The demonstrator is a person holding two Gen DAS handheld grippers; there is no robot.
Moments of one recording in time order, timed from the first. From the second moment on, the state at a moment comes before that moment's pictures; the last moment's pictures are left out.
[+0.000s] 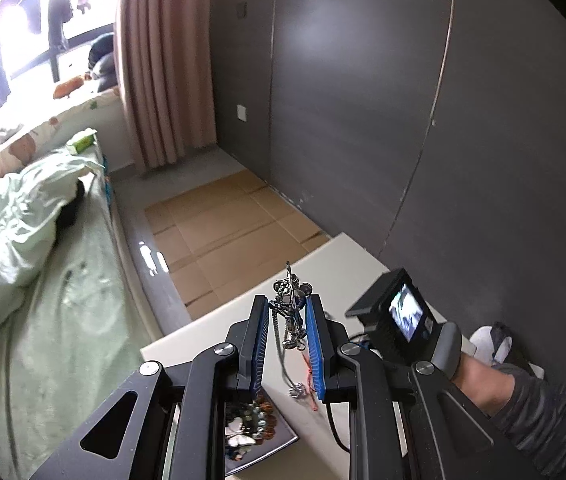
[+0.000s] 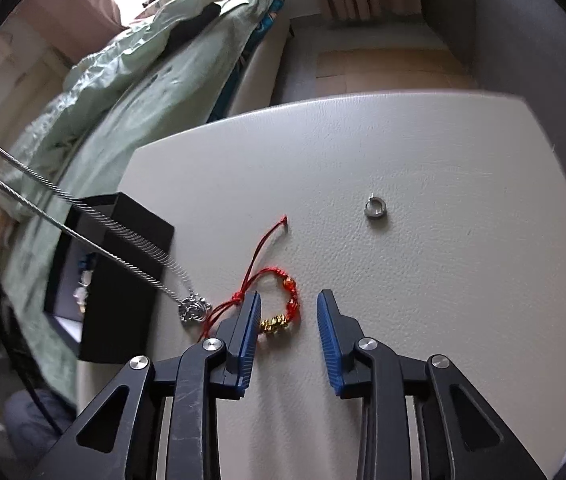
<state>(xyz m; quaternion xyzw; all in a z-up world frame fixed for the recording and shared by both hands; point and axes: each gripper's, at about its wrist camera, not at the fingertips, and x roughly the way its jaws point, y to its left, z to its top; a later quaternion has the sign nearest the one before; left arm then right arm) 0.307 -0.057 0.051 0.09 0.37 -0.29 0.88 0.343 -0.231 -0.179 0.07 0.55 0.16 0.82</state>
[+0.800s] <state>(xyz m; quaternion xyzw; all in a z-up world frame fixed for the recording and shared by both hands) 0.268 -0.025 0.169 0.12 0.28 -0.25 0.92 0.305 -0.251 -0.091 0.15 0.43 0.22 0.86</state>
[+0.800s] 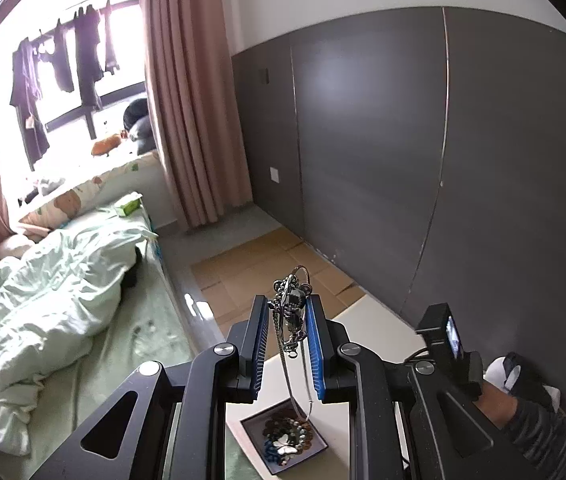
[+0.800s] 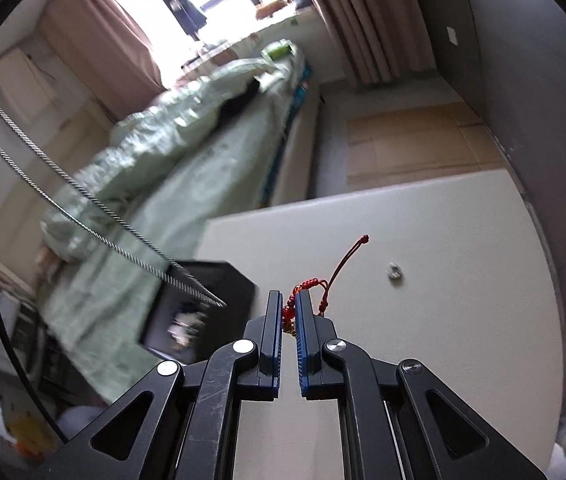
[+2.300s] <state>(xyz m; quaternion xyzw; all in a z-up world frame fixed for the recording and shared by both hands) 0.321 0.043 -0.095 -0.12 0.43 -0.19 0.88 0.304 -0.191 -0.069 0.20 0.37 0.31 0.85</state>
